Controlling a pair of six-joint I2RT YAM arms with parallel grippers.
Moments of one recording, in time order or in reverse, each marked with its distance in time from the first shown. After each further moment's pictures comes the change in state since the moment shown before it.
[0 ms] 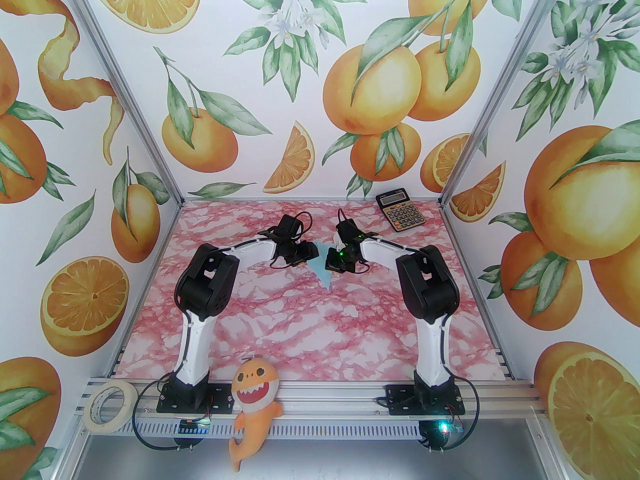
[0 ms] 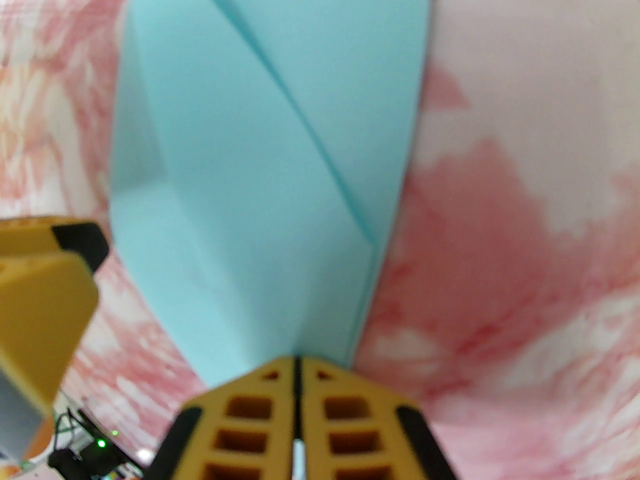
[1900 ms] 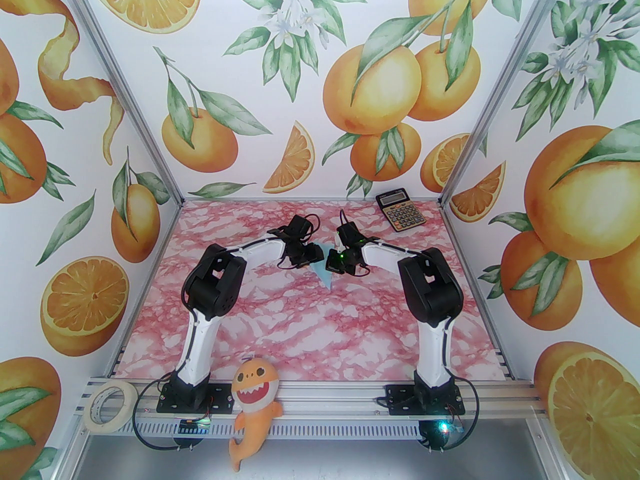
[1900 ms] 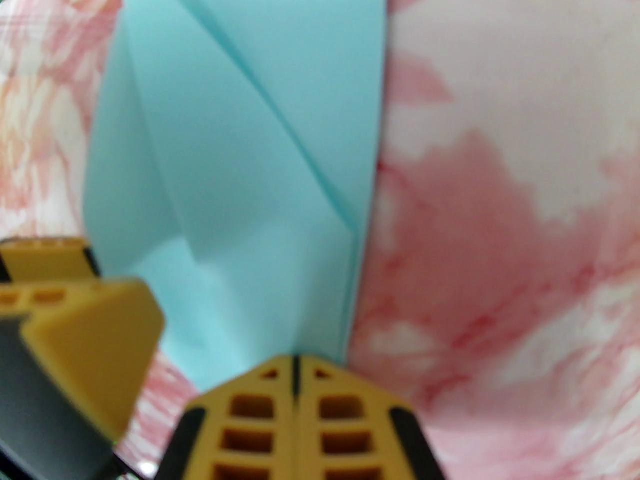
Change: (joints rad) left arm -0.058 0.050 0.079 -0.054 0.003 -0.013; right arm 0.003 -0.039 -0.078 0.091 0.026 0.034
